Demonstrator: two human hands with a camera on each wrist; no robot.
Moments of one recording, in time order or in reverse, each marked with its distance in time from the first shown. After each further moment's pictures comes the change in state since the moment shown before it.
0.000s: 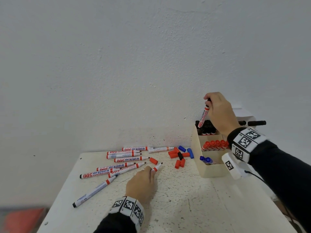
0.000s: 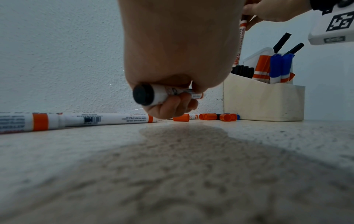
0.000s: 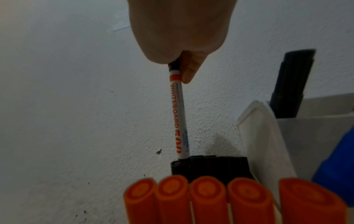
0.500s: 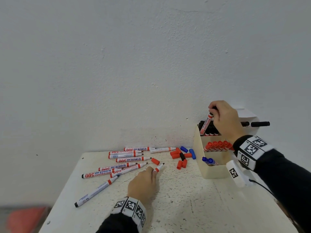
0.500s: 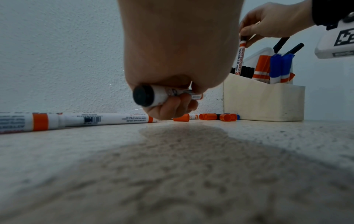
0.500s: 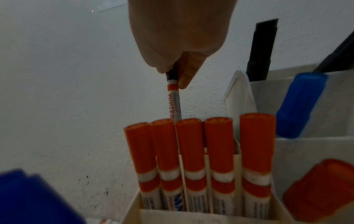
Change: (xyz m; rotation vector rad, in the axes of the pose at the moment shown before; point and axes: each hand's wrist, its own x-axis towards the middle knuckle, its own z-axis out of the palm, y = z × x) left_hand -0.001 0.001 0.000 -0.006 0.005 -0.005; right_hand -0.015 0.013 0.002 0.031 0.001 -0.002
